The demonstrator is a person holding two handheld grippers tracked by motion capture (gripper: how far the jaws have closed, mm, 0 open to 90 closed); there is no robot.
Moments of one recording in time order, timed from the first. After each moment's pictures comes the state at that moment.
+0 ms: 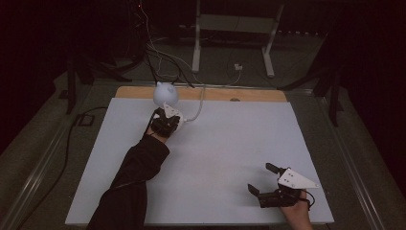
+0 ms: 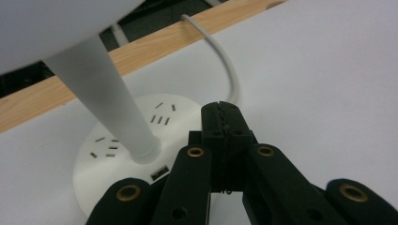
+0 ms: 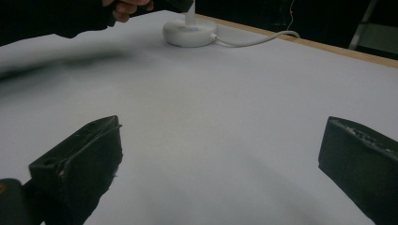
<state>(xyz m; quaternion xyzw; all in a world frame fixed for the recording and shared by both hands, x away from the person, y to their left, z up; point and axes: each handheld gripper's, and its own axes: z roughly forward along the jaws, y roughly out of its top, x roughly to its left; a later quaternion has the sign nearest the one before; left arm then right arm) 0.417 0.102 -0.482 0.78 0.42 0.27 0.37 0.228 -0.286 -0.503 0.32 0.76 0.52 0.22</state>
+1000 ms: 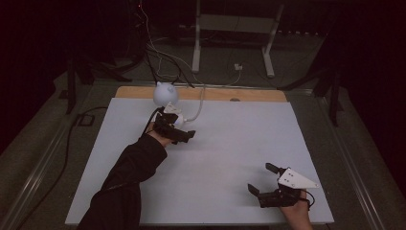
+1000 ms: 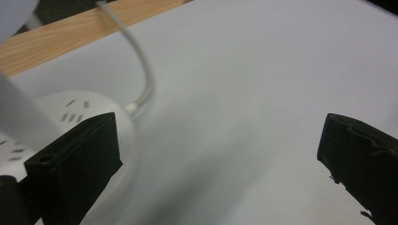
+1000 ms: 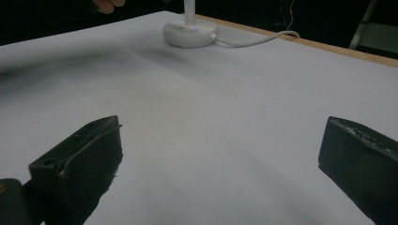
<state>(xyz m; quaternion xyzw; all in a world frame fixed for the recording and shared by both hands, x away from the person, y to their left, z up) 0.402 0.098 -0.452 0.82 0.37 0.12 0.42 0.228 -0.286 -0.502 0.32 0.76 0.52 0.21</state>
